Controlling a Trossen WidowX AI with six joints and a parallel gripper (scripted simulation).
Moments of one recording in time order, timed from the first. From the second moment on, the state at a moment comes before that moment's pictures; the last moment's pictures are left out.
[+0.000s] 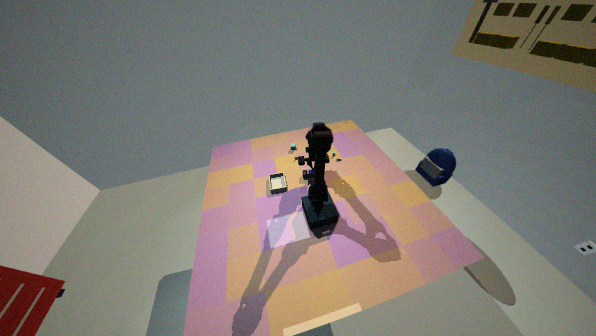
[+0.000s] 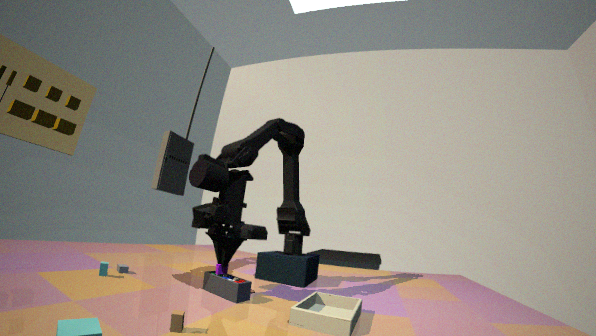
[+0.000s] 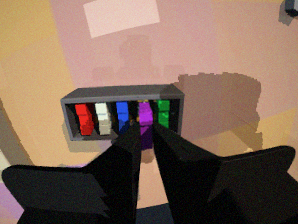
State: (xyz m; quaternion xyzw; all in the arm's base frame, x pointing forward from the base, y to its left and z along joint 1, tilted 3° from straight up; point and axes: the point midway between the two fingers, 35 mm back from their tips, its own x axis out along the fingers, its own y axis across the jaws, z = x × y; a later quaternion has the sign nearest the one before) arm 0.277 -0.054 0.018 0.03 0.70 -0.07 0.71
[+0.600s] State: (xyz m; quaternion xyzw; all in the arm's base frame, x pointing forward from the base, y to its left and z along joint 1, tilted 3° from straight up) arm 0.276 -0.053 0.027 0.03 0.70 -0.07 0.71
